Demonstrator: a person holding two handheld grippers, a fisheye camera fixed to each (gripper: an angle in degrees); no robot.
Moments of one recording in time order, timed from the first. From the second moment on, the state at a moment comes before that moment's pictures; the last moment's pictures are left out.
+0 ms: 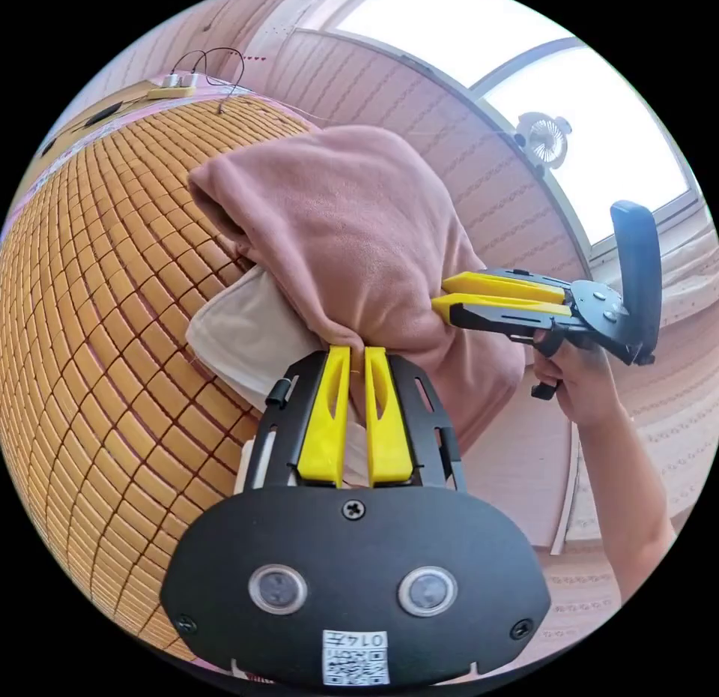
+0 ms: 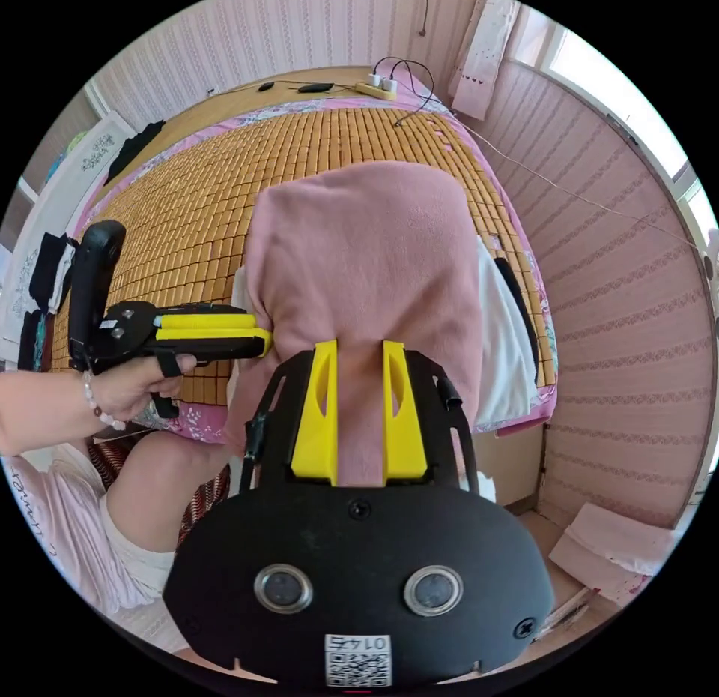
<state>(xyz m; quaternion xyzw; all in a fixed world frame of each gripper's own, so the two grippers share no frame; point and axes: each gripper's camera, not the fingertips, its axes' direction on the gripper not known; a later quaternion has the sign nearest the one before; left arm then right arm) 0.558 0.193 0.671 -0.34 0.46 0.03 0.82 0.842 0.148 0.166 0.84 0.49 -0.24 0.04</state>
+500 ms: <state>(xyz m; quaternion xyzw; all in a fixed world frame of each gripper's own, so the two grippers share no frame) 0.391 0.266 0.477 -0.25 0.41 0.18 0.86 0.878 0.019 0.303 0.83 0.48 -0.28 -0.10</state>
